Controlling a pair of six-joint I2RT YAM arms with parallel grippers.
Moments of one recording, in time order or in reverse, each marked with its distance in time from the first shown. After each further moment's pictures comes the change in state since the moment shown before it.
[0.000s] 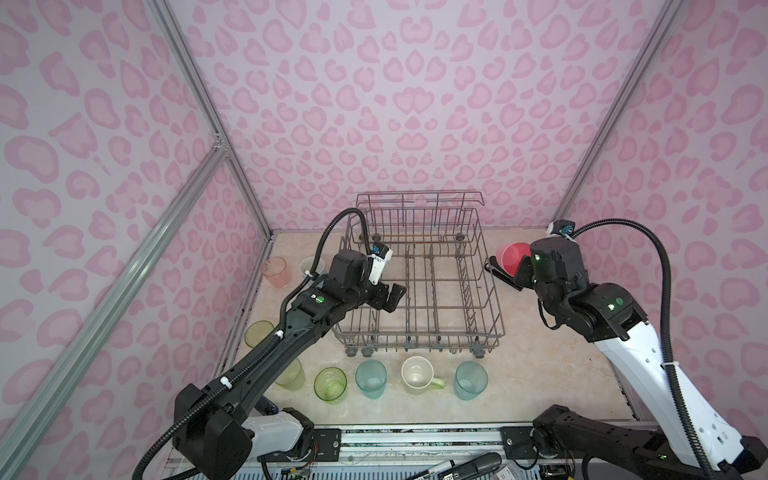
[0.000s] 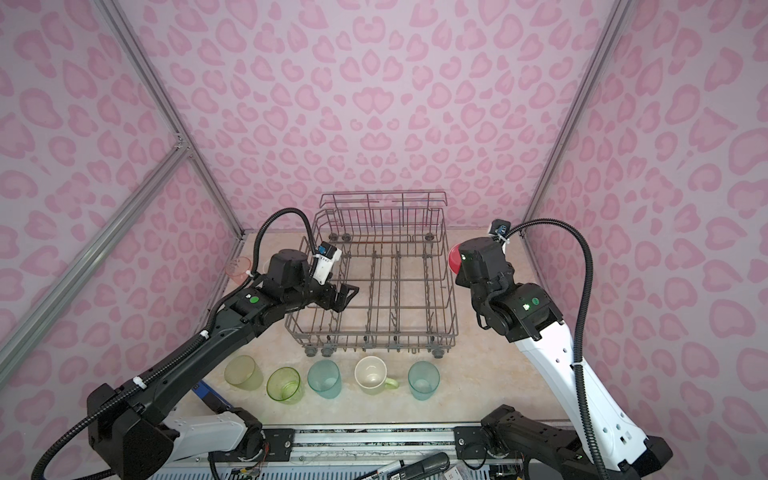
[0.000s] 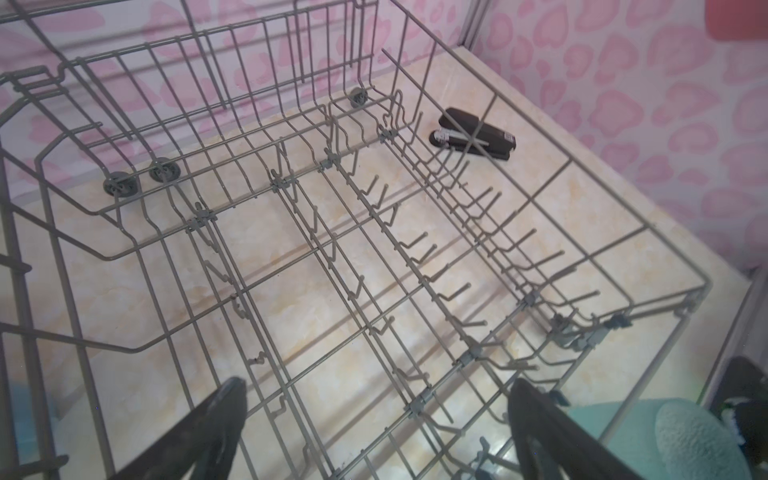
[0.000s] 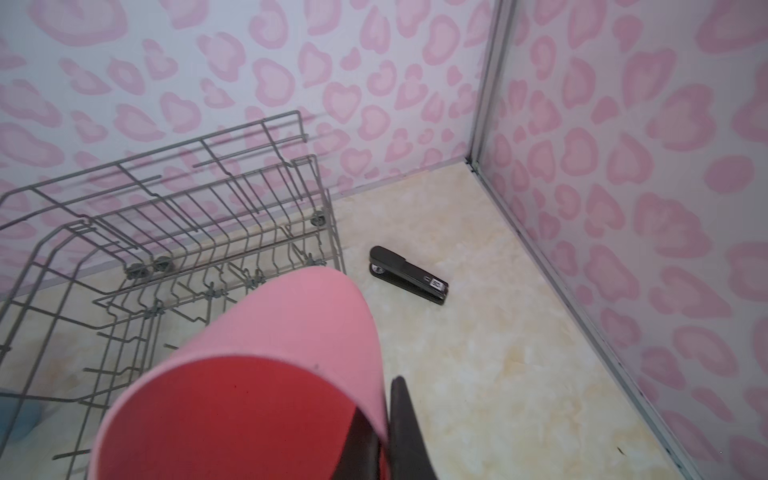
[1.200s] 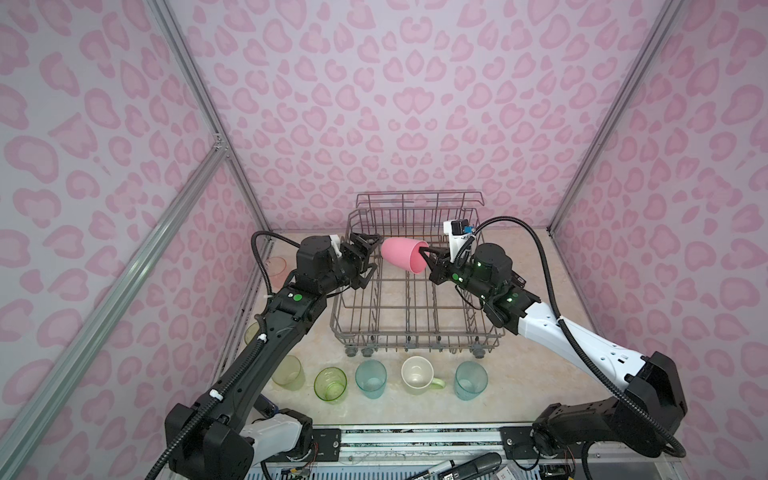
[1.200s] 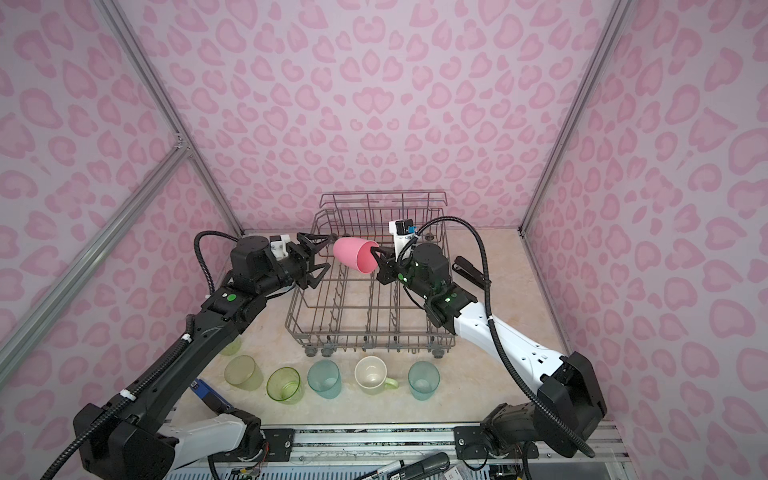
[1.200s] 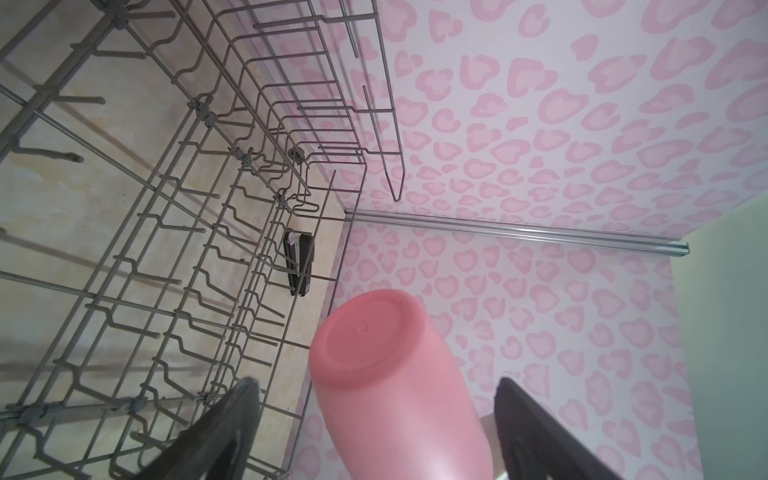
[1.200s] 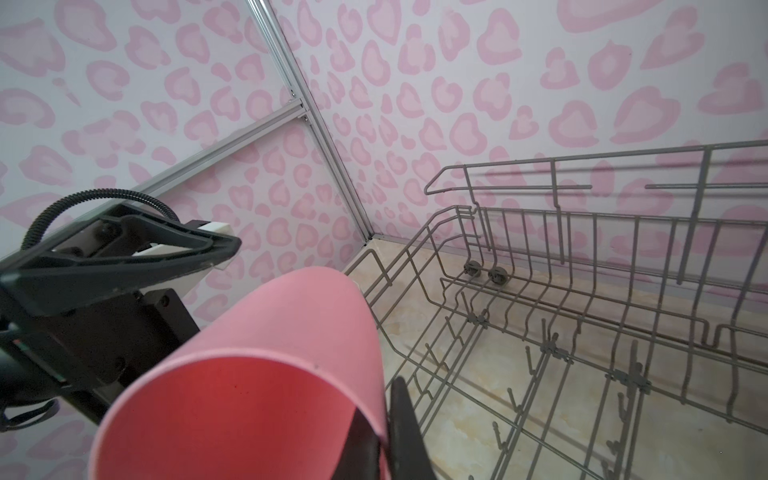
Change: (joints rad) left arm 0.128 -0.071 -0.039 0.292 0.182 -1.348; right arm 0.120 0.263 -0.334 1.084 -0.761 -0.131
